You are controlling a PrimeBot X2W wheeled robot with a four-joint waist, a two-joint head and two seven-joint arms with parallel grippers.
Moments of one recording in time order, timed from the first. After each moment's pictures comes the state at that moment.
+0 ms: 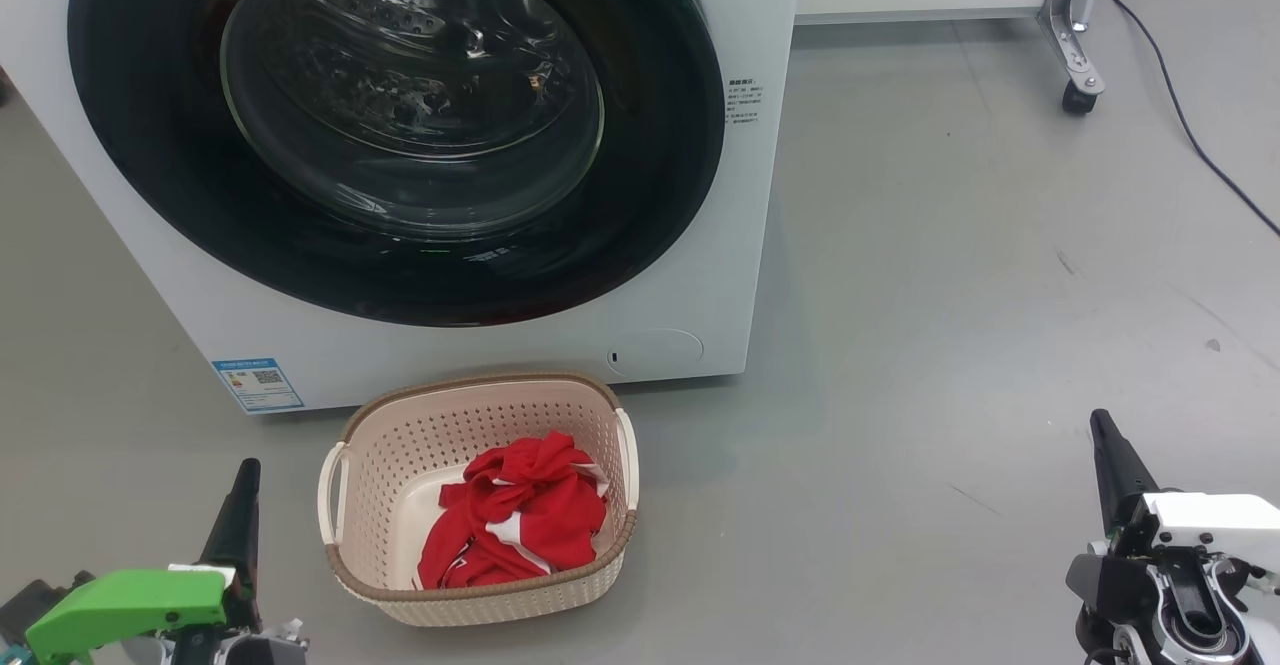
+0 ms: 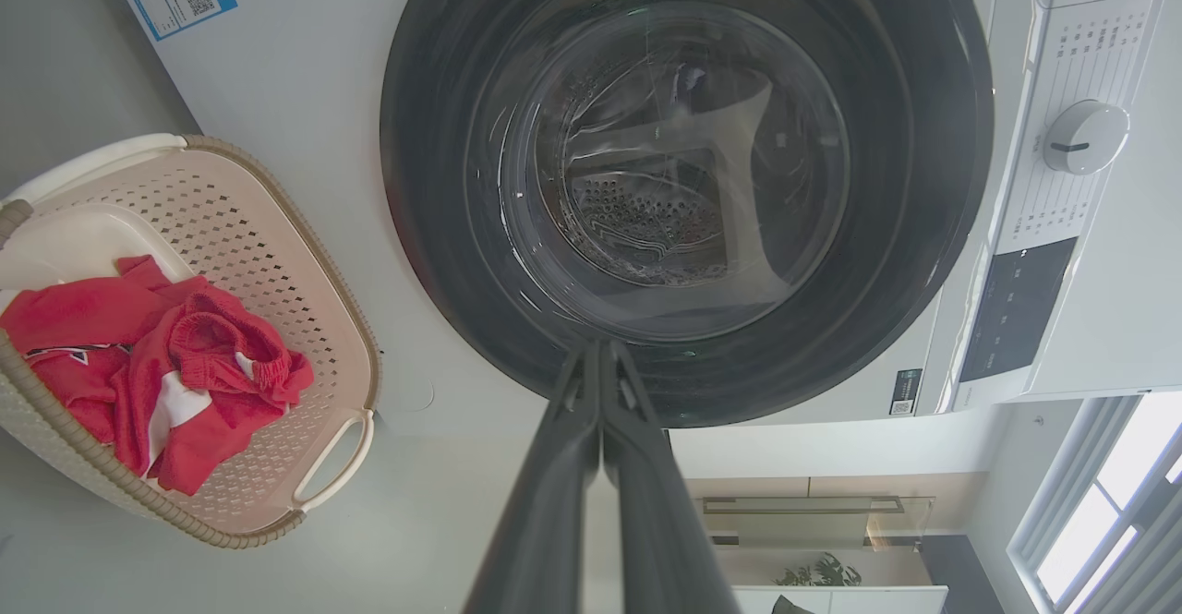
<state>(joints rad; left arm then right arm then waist) -0.05 0.06 0.03 0.28 -1.65 -0.12 0.07 -0.04 -0.12 -0.01 0.26 1.70 0.11 0.01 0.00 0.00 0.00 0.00</state>
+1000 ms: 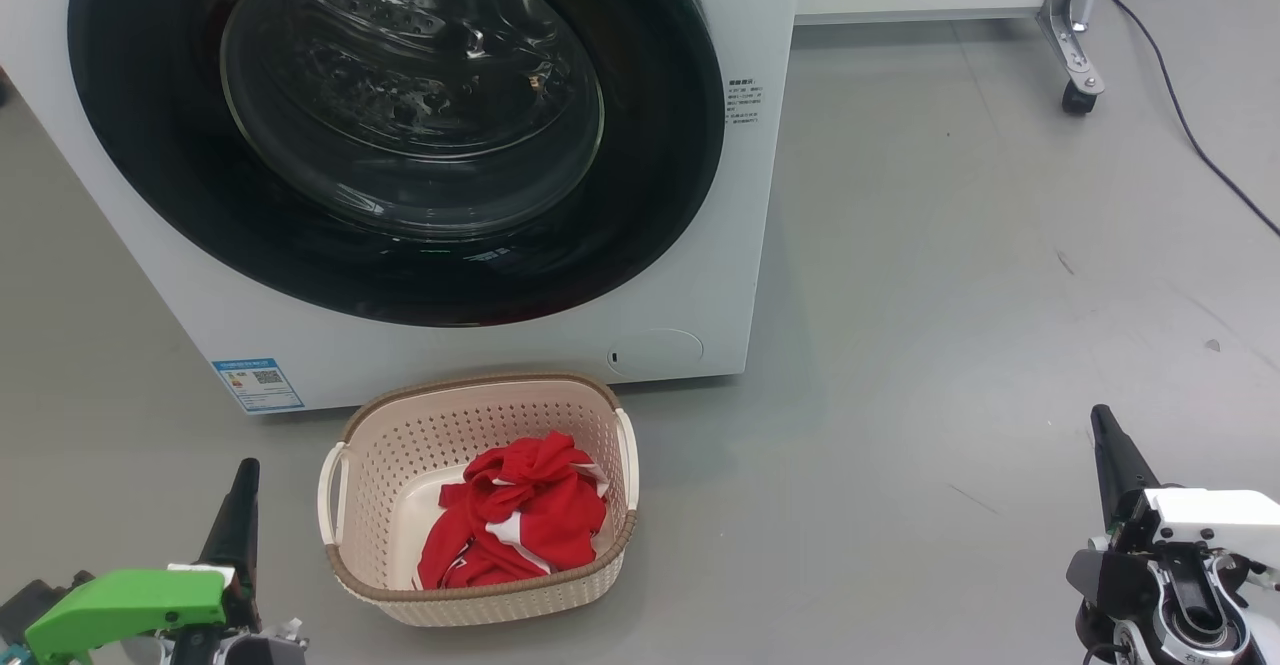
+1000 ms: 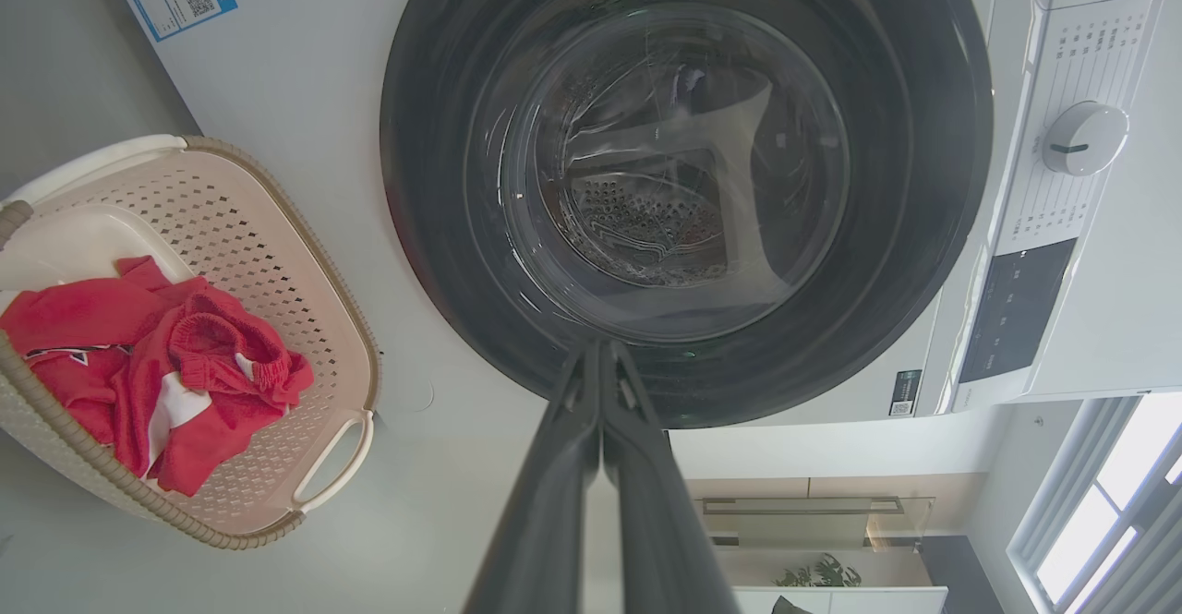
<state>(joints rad) -0.05 0.06 0.03 0.28 -1.65 -0.12 0.07 -0.05 -0.11 -0.02 0.27 1.70 0.12 0.02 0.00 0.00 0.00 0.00</state>
